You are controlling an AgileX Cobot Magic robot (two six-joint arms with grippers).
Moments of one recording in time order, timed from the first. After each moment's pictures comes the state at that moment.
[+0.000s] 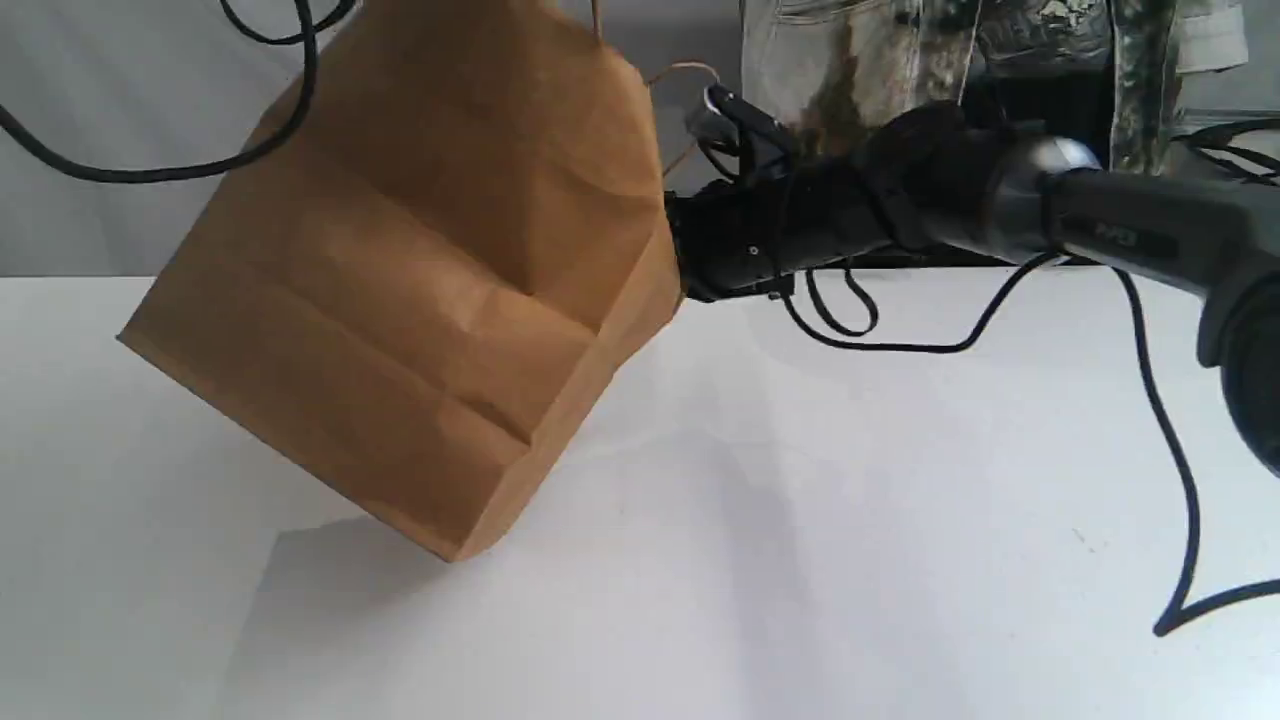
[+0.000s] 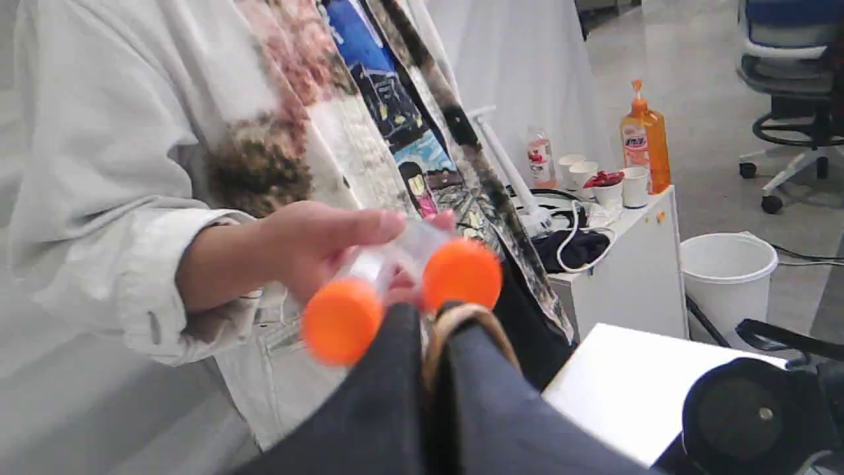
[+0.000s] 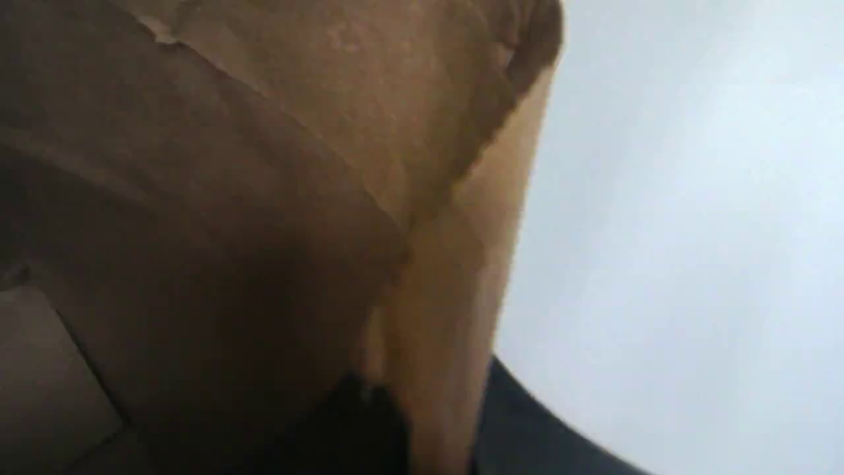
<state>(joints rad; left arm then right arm) -0.28 1.72 -1.58 1.56 -0.57 -1.35 0.28 2.37 -1.94 1.04 0.67 -0.62</state>
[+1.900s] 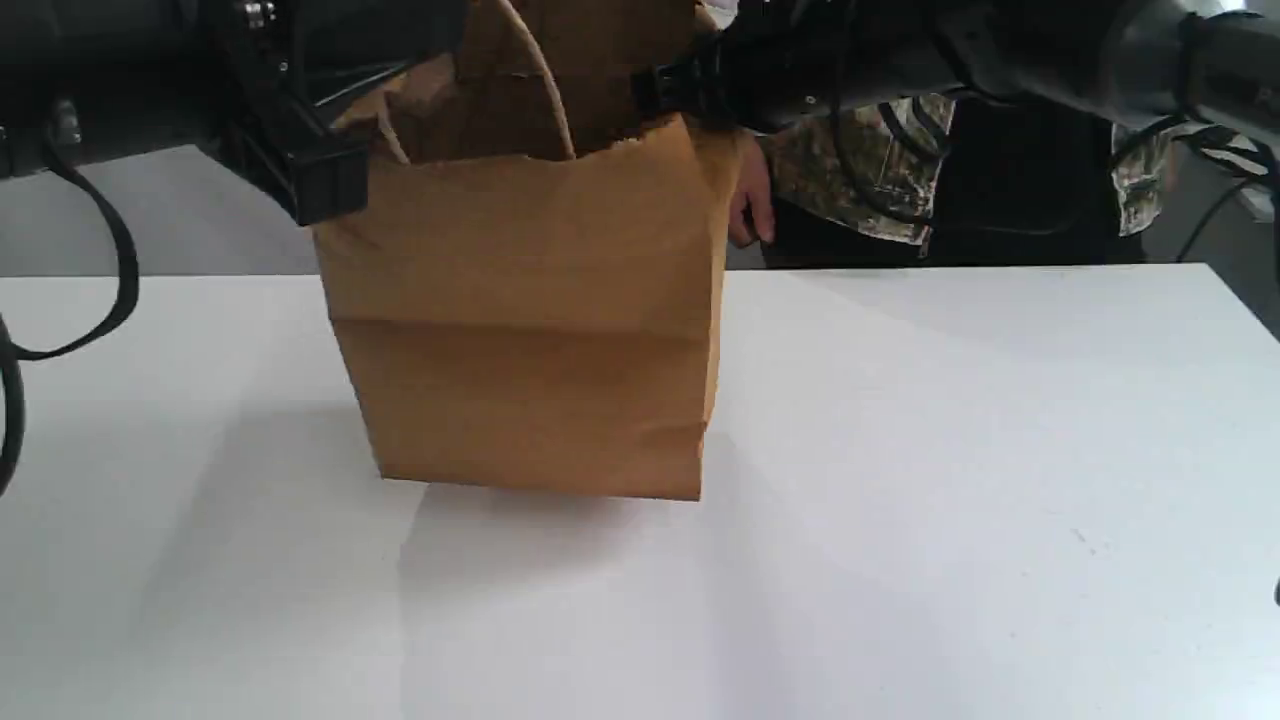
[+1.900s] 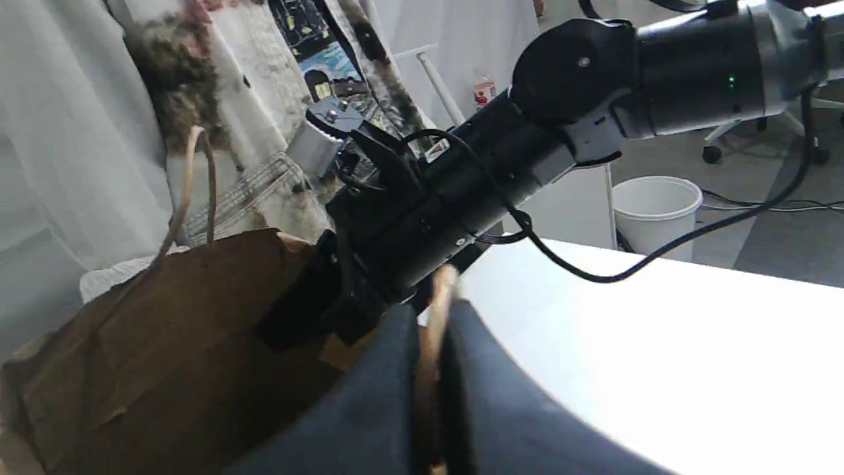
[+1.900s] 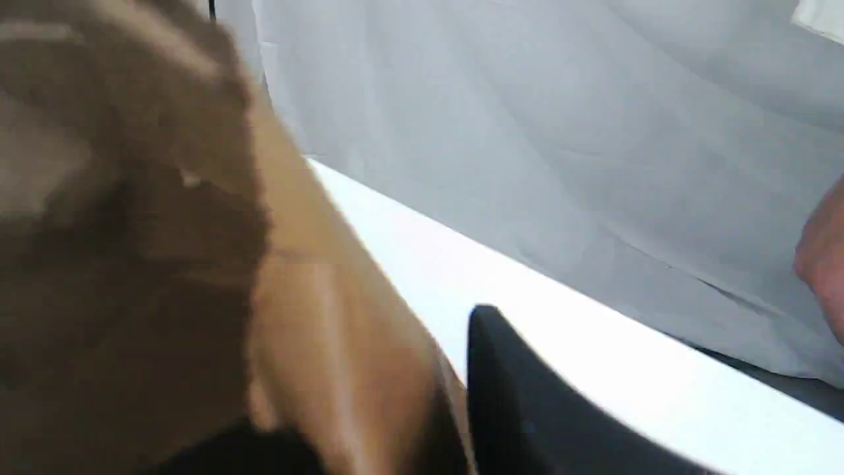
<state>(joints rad) -0.28 1.30 -0.99 1.44 -0.58 -1.17 0.28 2.15 -1.94 0.85 0.55 -0.81</state>
